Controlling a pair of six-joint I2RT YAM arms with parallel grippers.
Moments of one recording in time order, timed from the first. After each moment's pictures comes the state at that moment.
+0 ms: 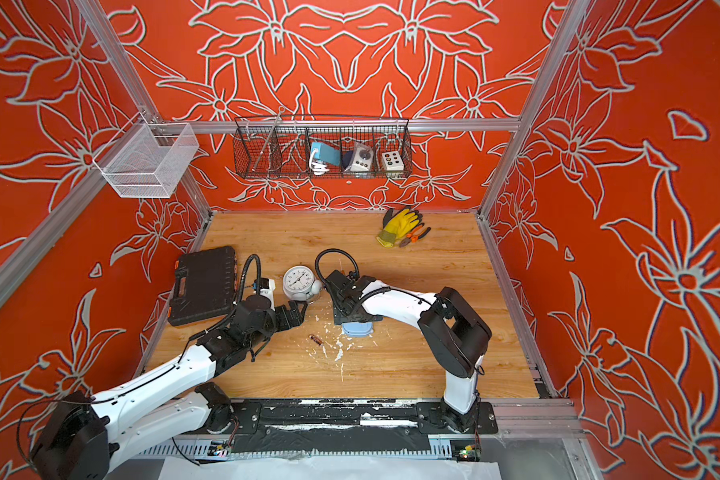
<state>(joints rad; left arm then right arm) -0.56 0.96 0.42 -0.06 -0.13 -0.74 0.89 1.81 1.22 -0.75 0.22 0.73</state>
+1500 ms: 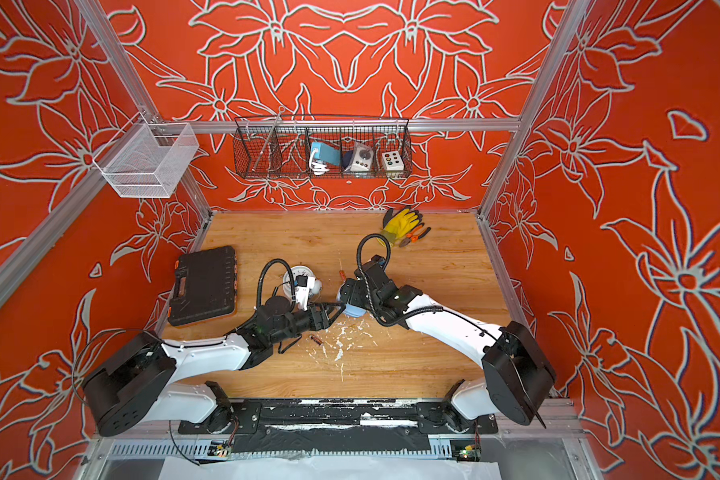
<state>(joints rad) -0.70 1.38 0.42 0.72 0.27 -0.89 0.78 1.41 0.92 -0.31 0.06 0.89</state>
